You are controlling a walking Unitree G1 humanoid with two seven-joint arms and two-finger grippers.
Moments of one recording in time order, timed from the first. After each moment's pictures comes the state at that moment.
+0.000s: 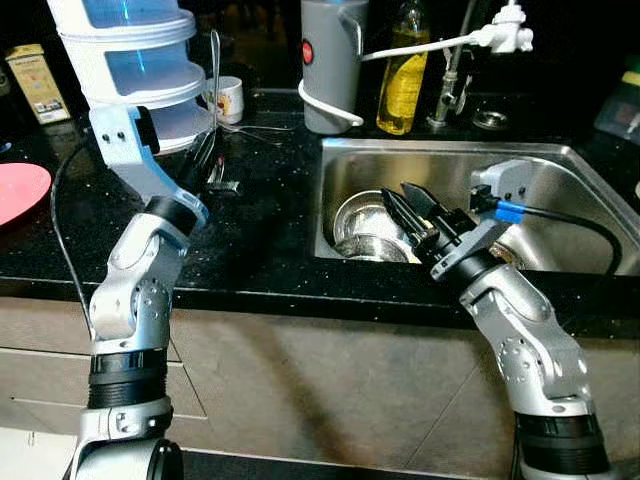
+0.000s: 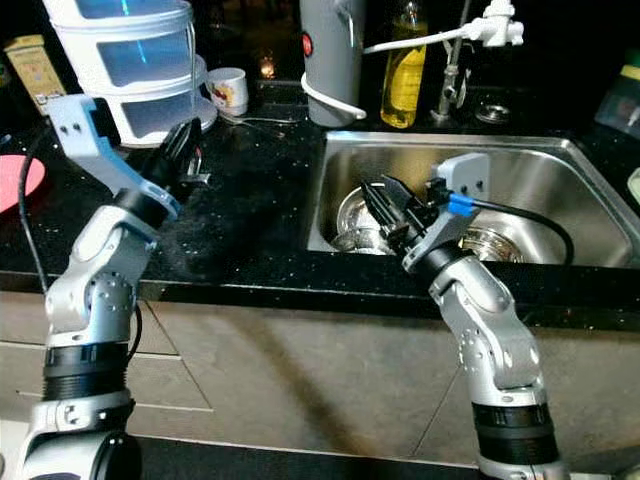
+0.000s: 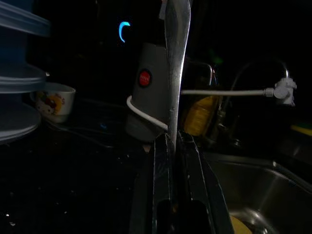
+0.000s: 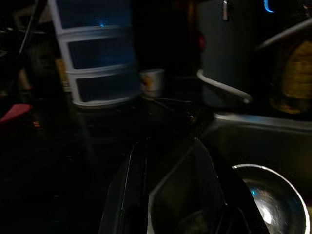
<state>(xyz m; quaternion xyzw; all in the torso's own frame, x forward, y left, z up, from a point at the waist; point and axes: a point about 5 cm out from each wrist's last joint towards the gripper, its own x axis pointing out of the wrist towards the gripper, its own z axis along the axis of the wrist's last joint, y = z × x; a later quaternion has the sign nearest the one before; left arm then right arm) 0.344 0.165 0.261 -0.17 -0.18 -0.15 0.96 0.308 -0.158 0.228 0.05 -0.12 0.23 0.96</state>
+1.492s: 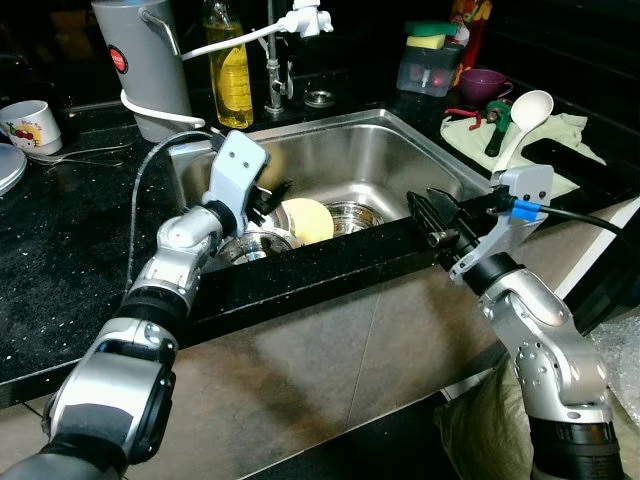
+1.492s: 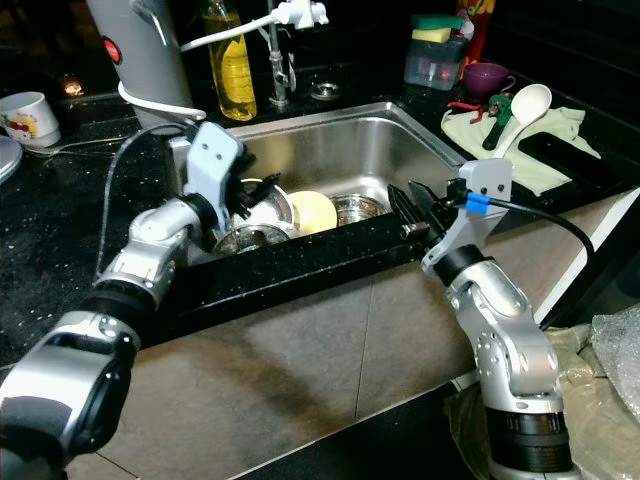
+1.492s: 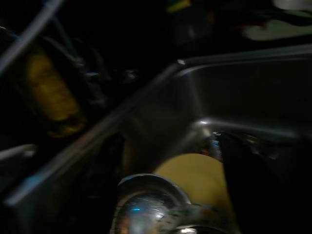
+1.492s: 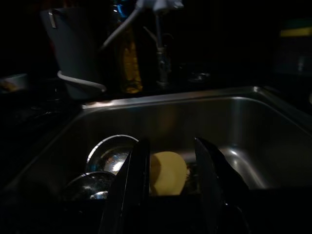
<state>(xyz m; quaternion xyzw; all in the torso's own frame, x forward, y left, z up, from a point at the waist) 0.400 0.141 0.230 0.16 -0.15 -0.21 0.95 0.303 -0.176 0.230 0.05 -0.11 0.19 0.97</state>
